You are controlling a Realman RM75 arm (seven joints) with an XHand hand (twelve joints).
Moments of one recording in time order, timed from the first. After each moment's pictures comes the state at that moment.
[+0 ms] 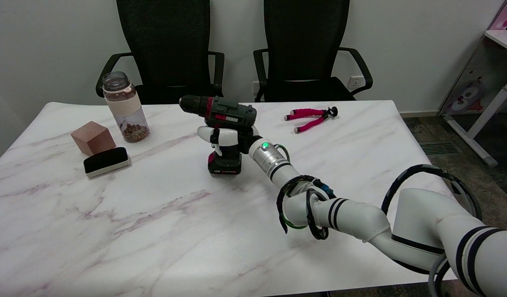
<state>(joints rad) 0.71 -1.43 0.52 -0.49 -2.03 0.63 1.41</state>
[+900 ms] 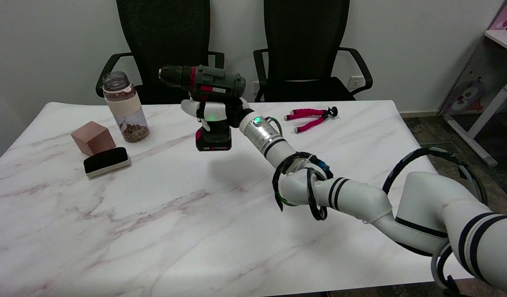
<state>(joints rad) 0.79 -1.38 0.52 -0.62 -2.09 0.62 1.38</state>
